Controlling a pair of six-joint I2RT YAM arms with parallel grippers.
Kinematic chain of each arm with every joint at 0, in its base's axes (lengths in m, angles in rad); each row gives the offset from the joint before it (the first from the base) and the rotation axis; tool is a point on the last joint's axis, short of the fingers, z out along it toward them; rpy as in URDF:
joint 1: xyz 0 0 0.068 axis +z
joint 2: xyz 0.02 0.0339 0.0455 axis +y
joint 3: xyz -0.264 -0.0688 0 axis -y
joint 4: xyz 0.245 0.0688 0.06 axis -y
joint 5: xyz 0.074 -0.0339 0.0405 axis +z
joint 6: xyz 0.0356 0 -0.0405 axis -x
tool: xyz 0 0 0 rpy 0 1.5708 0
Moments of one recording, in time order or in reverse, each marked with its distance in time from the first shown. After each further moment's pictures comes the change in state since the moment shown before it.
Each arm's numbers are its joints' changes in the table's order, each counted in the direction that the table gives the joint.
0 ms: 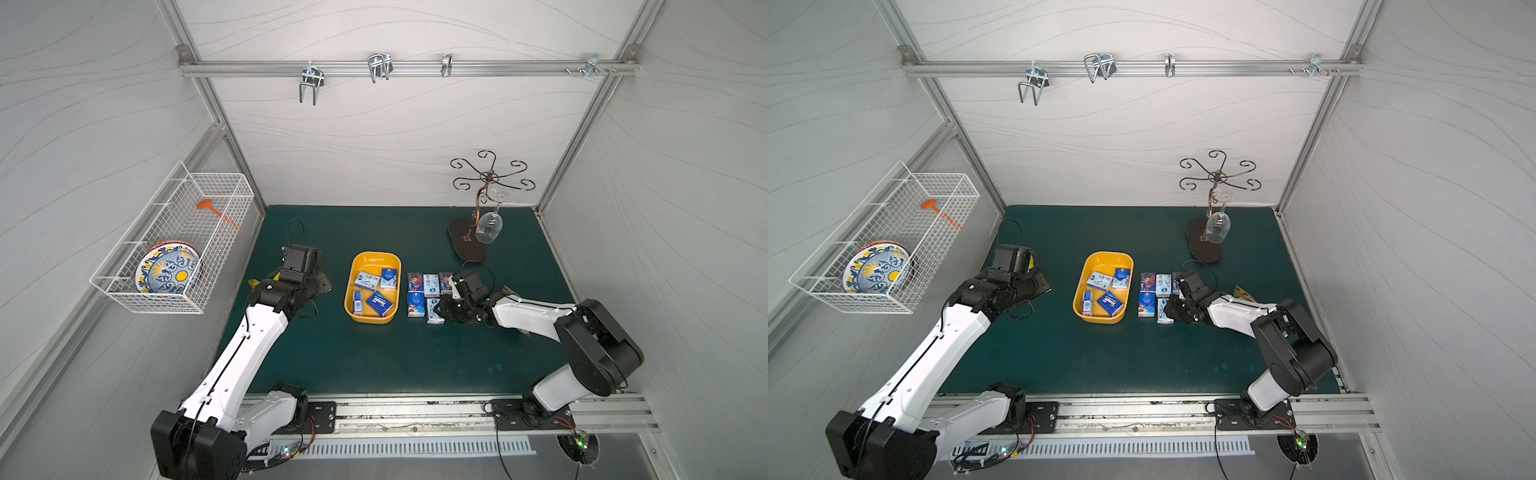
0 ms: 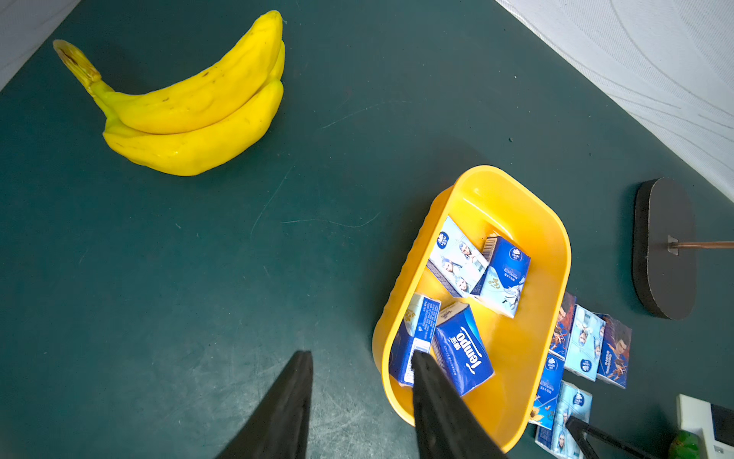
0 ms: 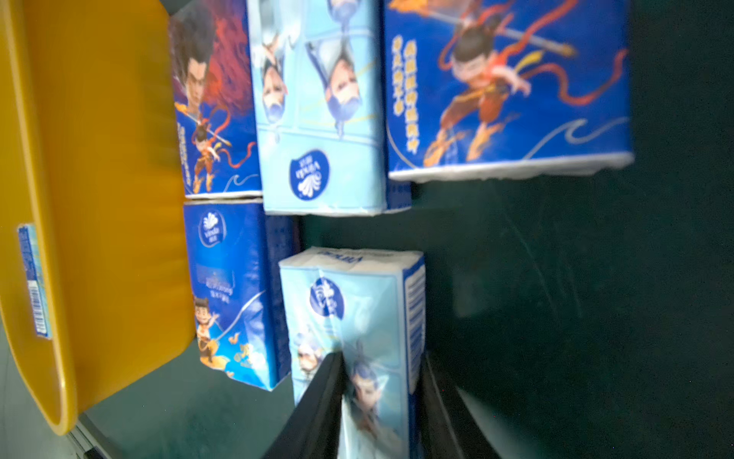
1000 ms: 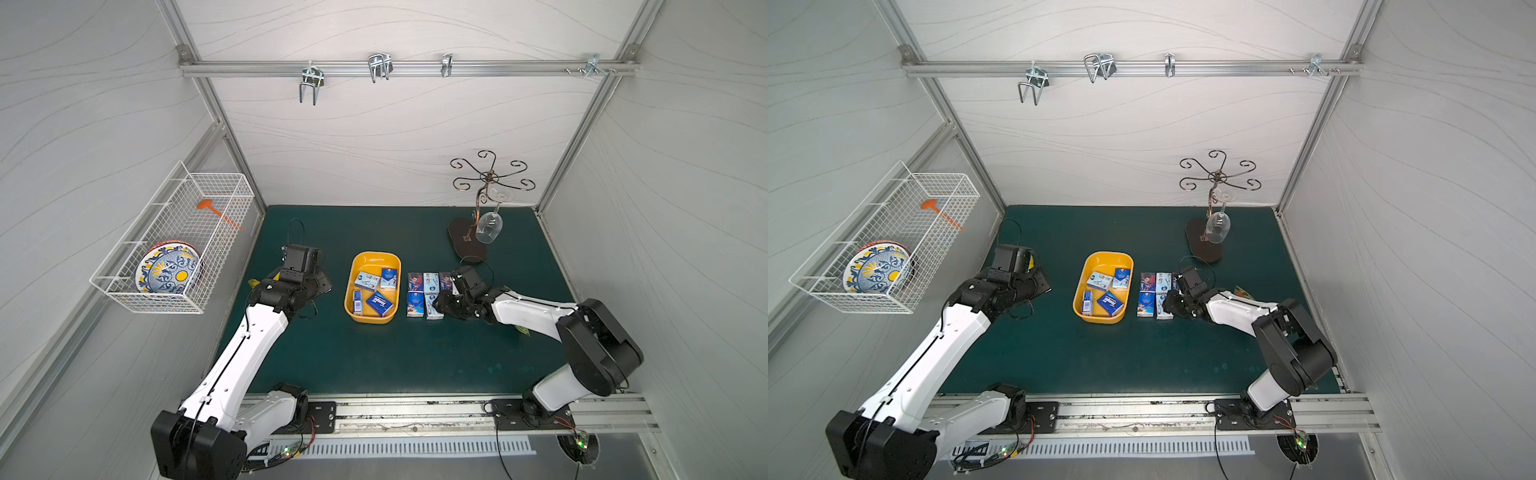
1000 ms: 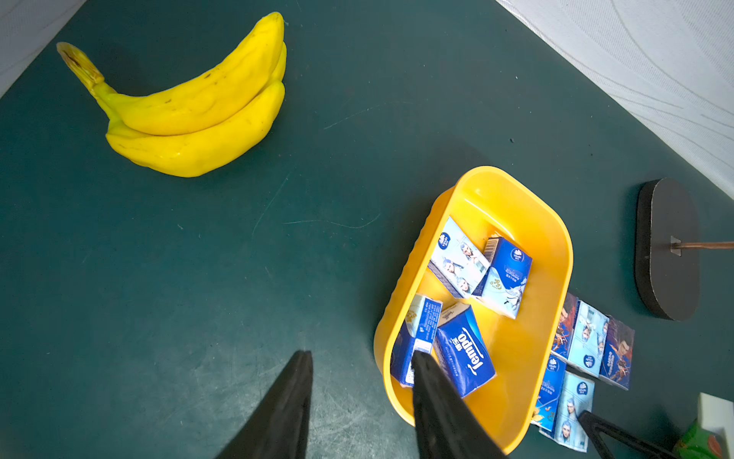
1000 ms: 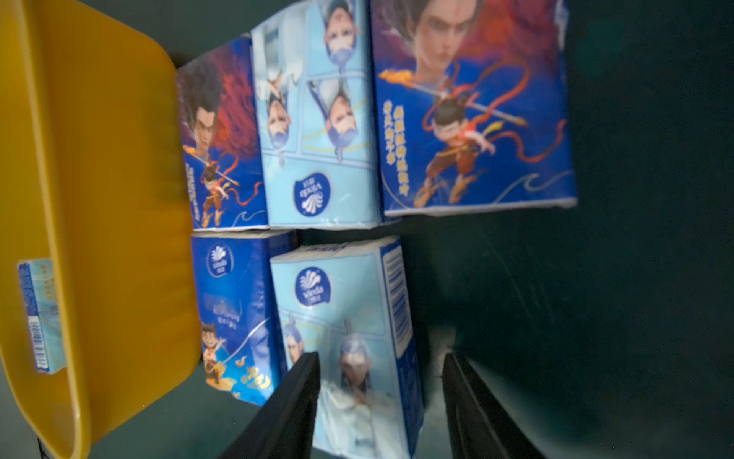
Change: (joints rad) left arm 0.000 0.000 0.000 0.000 0.005 -0.003; right arm 0.004 -0.042 0.064 -0.104 -0.059 -0.010
